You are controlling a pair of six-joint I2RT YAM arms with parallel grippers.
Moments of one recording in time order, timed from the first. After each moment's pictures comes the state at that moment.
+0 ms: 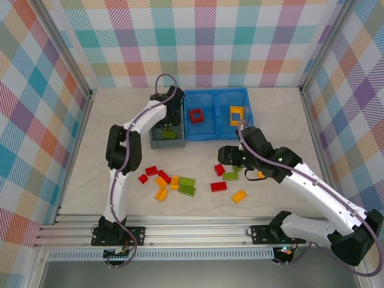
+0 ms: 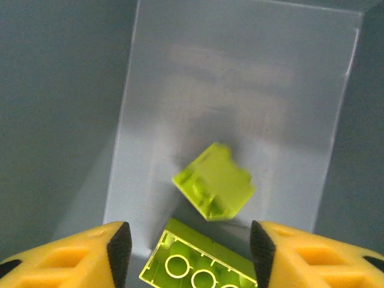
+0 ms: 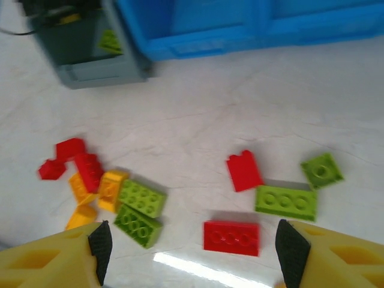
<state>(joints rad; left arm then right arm) -0.40 2.27 2.01 -1.00 -0.31 -0.60 0.71 1.07 1.05 -0.86 0.09 0.68</state>
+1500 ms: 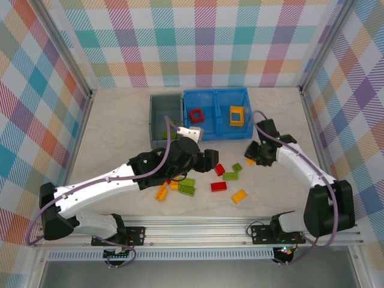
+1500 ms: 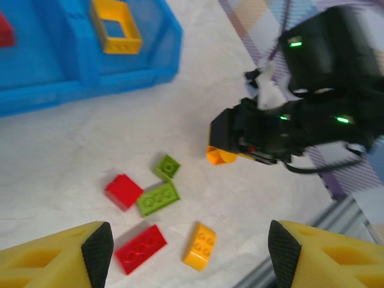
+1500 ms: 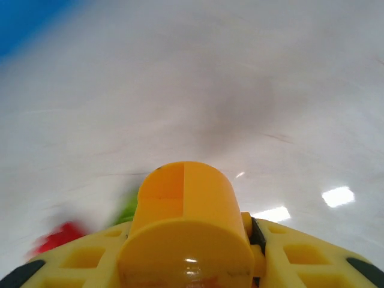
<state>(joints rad) -1.12 1.29 1.25 -0.53 -0.33 -0.73 0.29 1.35 1.00 -0.76 -0.04 0.64</state>
